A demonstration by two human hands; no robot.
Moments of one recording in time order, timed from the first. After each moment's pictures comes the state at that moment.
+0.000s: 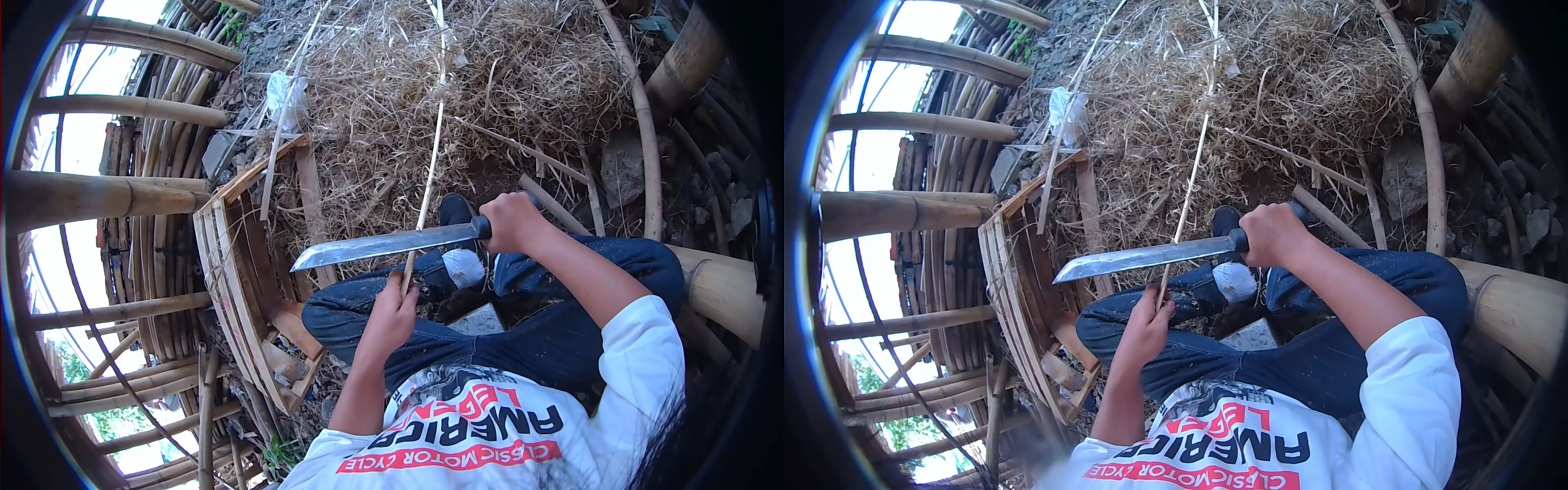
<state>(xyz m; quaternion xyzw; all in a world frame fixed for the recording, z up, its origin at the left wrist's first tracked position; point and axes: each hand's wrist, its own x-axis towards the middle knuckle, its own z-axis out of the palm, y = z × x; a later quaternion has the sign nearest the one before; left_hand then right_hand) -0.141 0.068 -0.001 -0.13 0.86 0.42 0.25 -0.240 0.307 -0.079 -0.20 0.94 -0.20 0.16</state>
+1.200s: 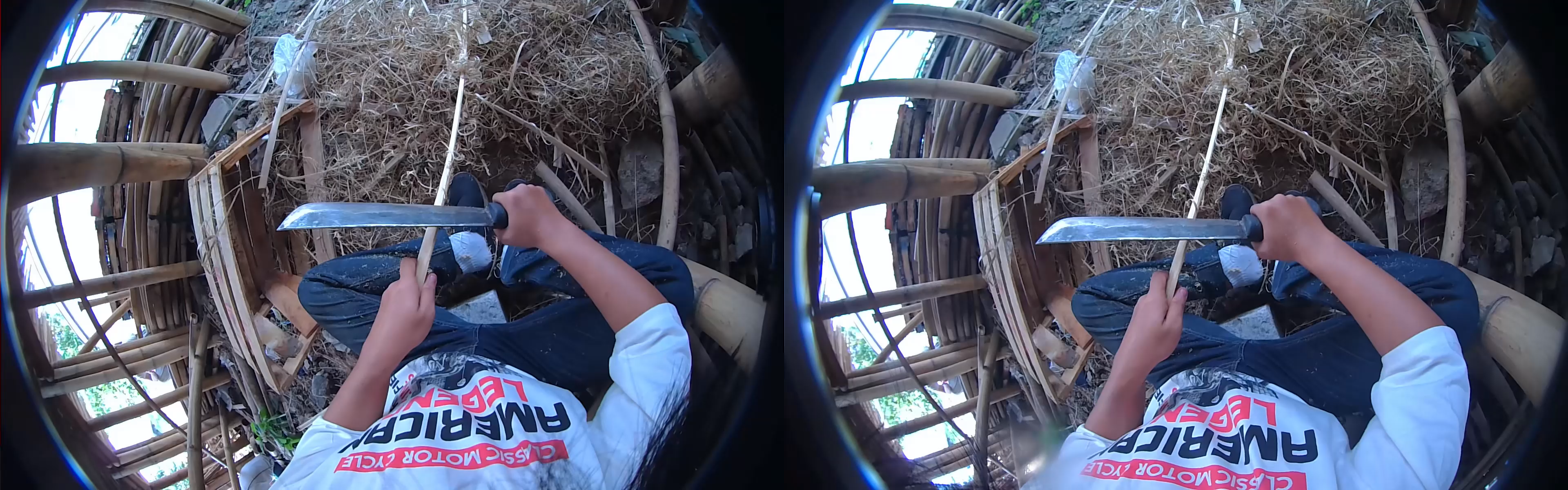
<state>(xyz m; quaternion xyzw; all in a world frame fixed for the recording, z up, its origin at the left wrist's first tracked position) -0.135 0.083 0.015 -0.08 0.91 0.36 0.22 -0.236 0.301 -0.080 -0.20 0.92 -0.30 0.16</state>
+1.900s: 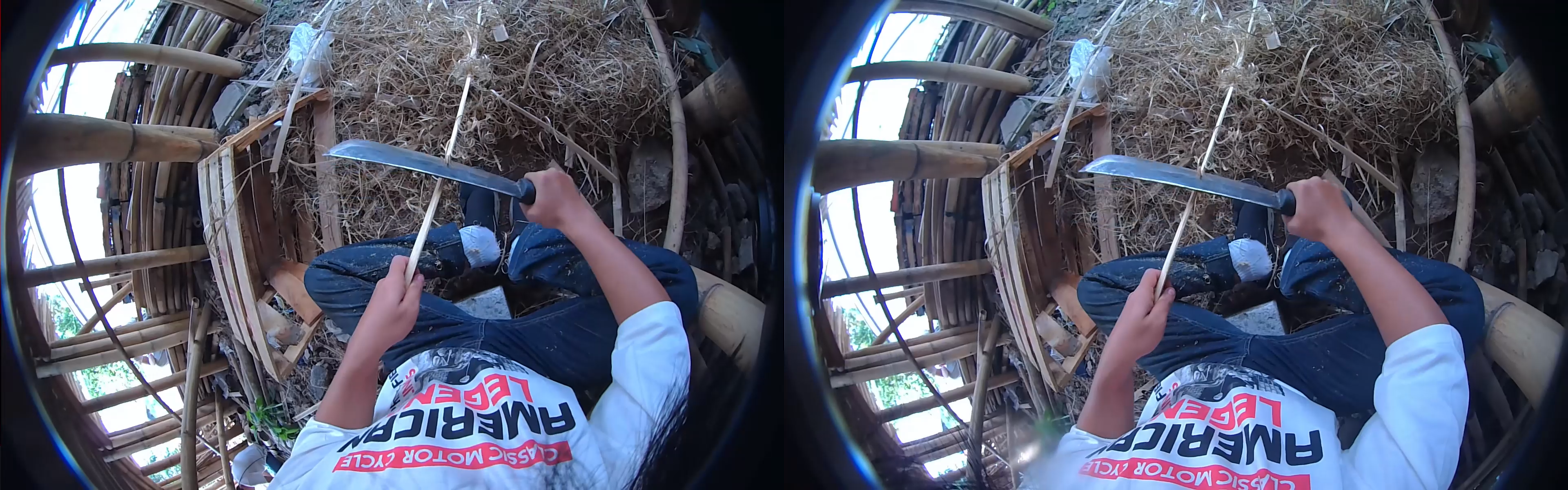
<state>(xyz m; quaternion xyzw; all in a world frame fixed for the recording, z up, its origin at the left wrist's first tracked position) -0.122 0.050 0.019 -0.12 0.87 0.41 0.23 -0.246 0.321 -0.104 -0.13 0.95 -0.27 0.10</state>
